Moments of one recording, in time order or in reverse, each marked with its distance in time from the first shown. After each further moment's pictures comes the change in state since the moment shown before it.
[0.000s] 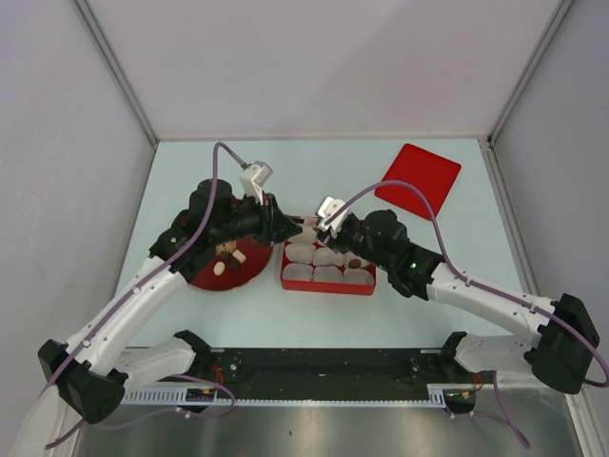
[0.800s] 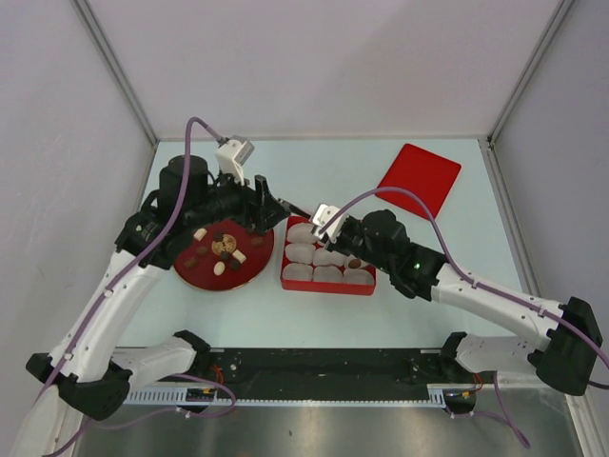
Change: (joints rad) left arm 0.057 0.028 0.322 -0.307 -0.100 0.152; right arm 0.030 -0.024 0.048 -0.144 0.036 -0.124
